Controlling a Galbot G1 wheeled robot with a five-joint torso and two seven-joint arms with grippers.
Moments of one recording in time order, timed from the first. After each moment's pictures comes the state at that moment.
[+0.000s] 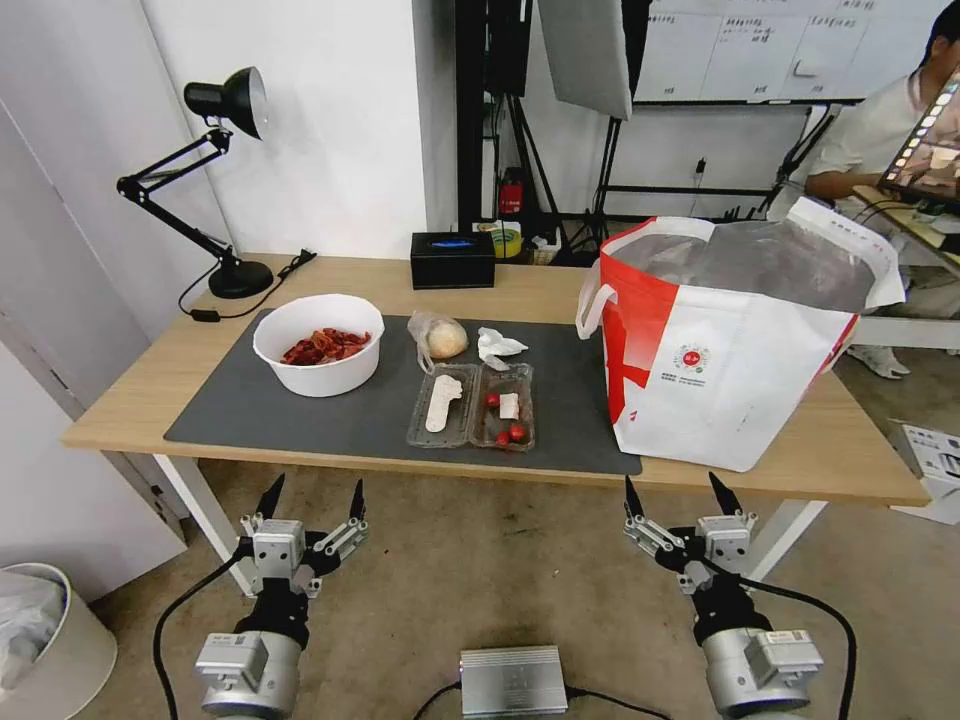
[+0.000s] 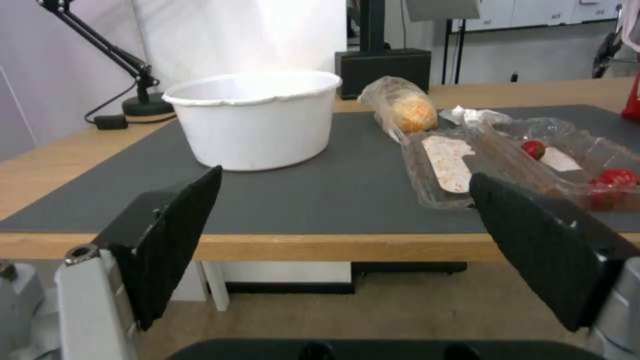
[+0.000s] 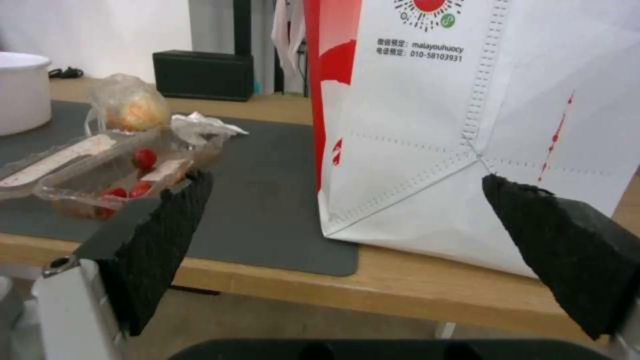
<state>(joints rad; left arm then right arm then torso) 1.80 -1.50 -0.55 -2.30 0.00 0.00 0.00 -1.80 1.50 0.55 2.30 0.00 0.00 0.00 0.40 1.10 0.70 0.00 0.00</state>
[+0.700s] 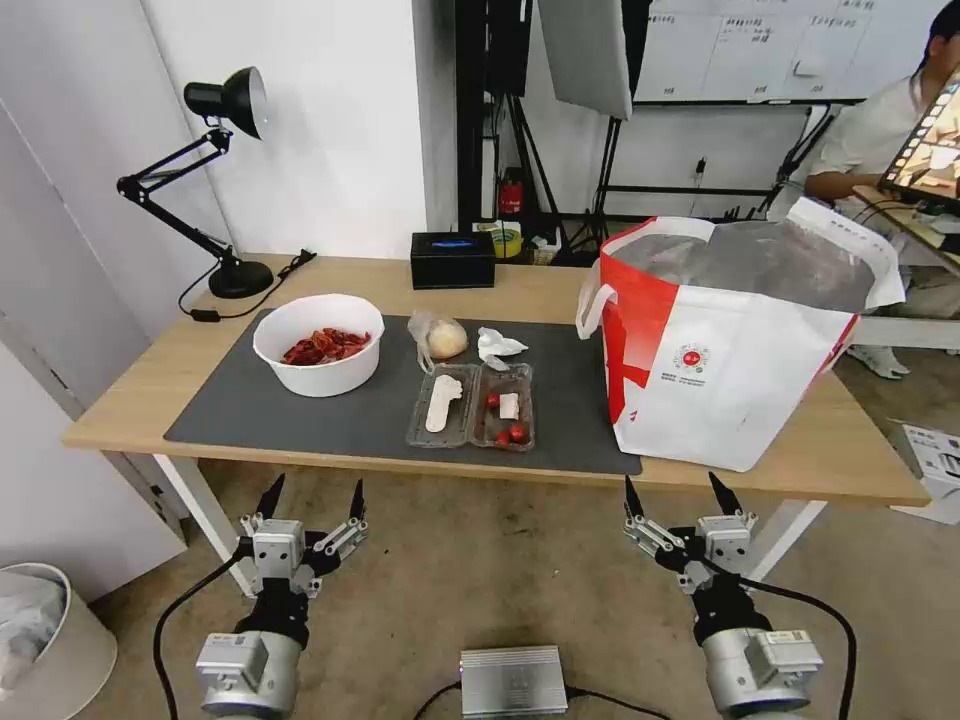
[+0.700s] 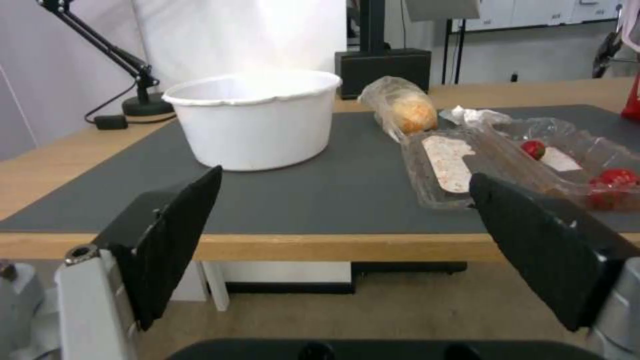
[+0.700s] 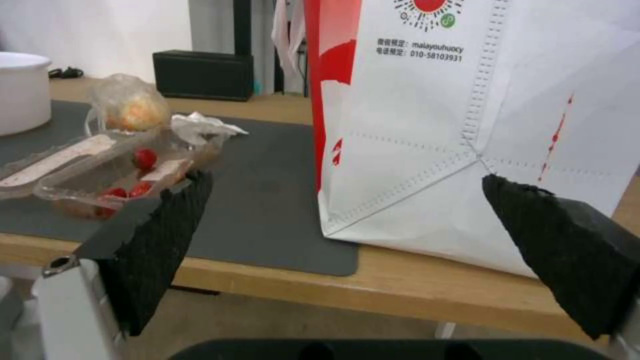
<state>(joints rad) 1.80 -1.50 -0.55 -2.30 0.00 0.00 0.00 -1.80 1.50 0.55 2.30 0.00 0.00 0.00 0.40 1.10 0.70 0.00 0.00</state>
